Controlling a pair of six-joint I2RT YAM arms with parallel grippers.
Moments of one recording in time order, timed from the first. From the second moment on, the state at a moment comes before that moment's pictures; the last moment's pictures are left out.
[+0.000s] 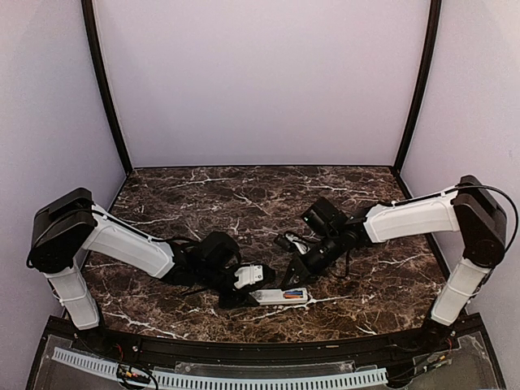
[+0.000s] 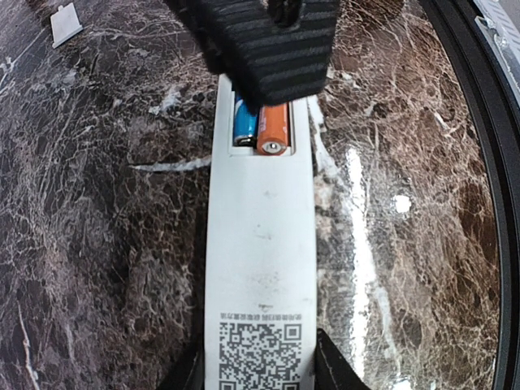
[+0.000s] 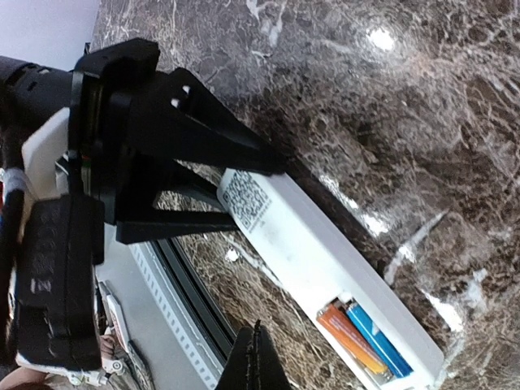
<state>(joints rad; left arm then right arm) -1.01 1.77 0.80 0.08 0.31 0.38 0.87 1.70 0.97 -0.38 -0.70 0.44</state>
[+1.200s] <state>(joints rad) -1.01 1.77 0.80 0.07 0.31 0.38 0.89 1.79 1.01 -0.39 -0.56 0.44</state>
